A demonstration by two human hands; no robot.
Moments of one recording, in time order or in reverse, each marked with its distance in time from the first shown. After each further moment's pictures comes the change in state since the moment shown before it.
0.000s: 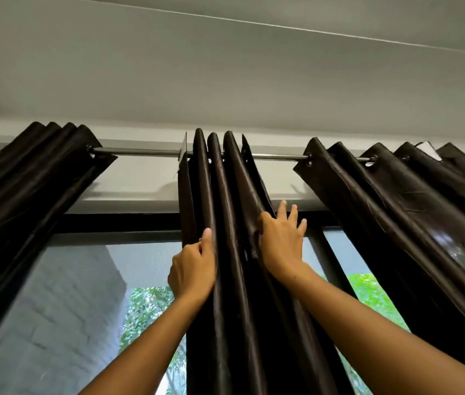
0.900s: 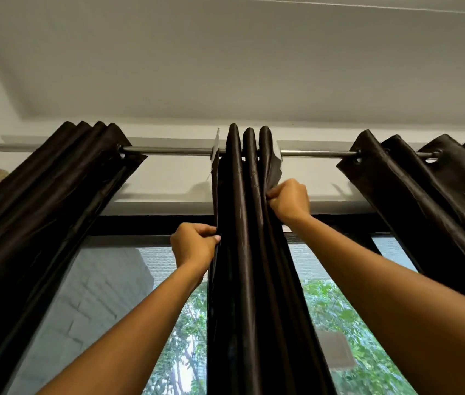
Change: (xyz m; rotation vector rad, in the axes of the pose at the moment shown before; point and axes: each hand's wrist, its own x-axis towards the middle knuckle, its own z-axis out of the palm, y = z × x) left_hand 0.100 -0.028 -0.014 -0.254 0.016 -0.038; right_hand 0.123 -0.050 0.029 0.653 0.045 0.113
